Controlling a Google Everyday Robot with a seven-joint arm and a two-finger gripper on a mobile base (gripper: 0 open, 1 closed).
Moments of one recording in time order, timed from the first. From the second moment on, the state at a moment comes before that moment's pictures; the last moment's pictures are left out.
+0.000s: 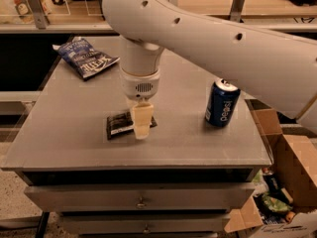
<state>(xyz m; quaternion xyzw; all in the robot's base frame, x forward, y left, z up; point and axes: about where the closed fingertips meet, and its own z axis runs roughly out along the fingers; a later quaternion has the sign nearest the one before) 0.505 0.048 0.825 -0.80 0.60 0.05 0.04</state>
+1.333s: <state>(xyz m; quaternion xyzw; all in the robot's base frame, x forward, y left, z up) 0.501 0.050 0.821 -0.81 0.59 0.05 0.03</state>
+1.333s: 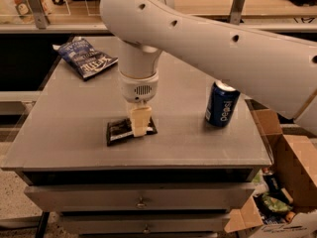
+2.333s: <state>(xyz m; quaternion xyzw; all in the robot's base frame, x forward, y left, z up) 0.525 0.017 0.885 -0.78 0.62 0.06 0.09</state>
